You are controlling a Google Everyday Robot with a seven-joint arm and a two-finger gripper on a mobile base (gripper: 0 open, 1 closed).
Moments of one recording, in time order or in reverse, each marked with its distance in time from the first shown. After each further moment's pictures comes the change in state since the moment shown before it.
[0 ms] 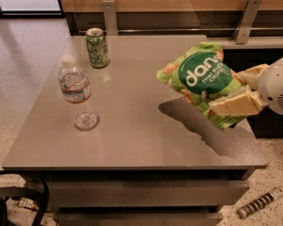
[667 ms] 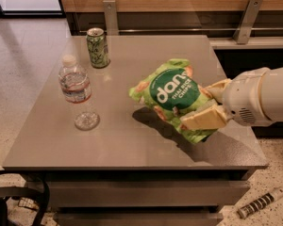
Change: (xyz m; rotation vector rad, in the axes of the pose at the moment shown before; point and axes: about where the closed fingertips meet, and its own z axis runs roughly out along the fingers) arm -0.011 0.055 0.037 -0.111 0.007 -0.016
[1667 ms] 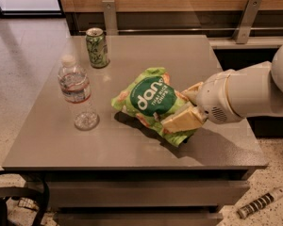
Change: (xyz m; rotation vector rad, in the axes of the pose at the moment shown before) arm -0.016 0.024 0.045 -0.102 0.016 -0.046
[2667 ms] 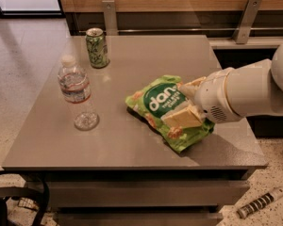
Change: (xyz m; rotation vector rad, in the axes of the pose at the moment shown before) arm -0.006 0.004 -0.002 0.005 0.001 -0.015
